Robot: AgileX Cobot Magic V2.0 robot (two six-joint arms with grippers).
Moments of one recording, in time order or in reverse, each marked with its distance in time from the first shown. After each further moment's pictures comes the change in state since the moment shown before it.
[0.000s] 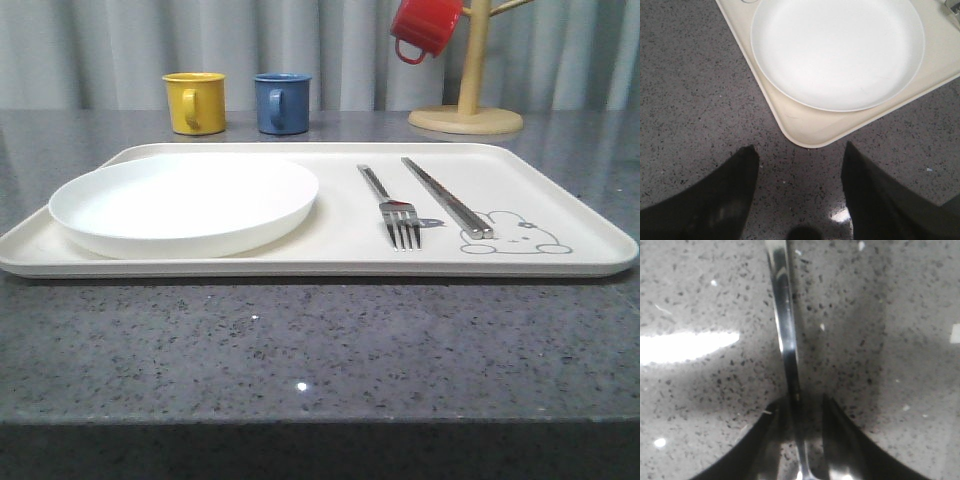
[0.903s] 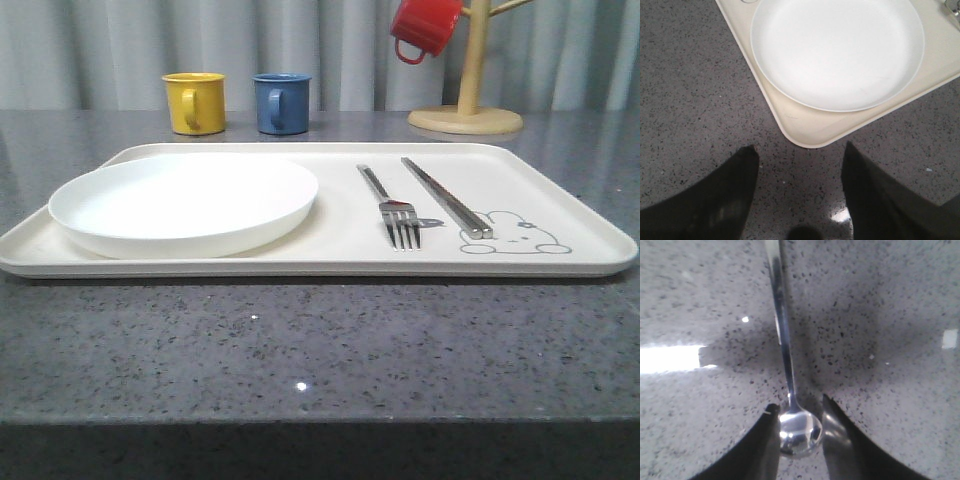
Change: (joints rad) left arm 0.000 0.000 0.000 0.000 0.000 0.000; right arm 0.002 -0.100 0.002 -0.014 0.065 0.010
